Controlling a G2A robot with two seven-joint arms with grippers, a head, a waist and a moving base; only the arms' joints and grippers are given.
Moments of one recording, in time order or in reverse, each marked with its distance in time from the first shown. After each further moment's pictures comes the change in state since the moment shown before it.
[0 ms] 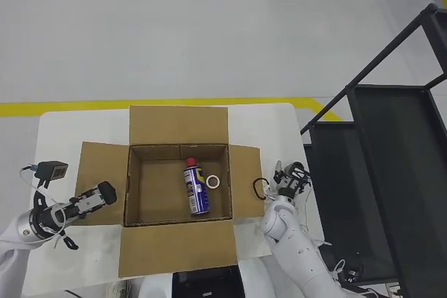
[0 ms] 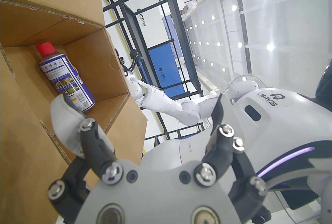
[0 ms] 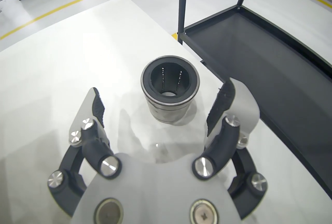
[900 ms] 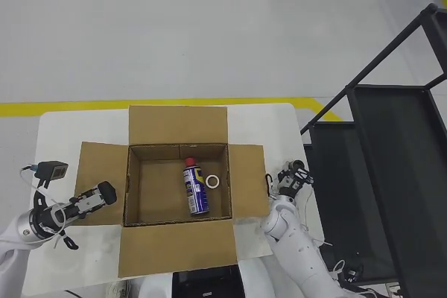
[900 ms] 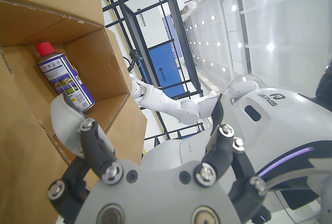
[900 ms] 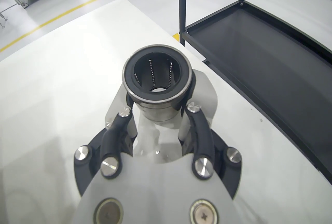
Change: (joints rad) left arm 0.000 0.000 0.000 0.000 0.000 0.000 0.000; right arm -0.011 -0.013 0.047 -0.004 0.021 -0.080 -0.051
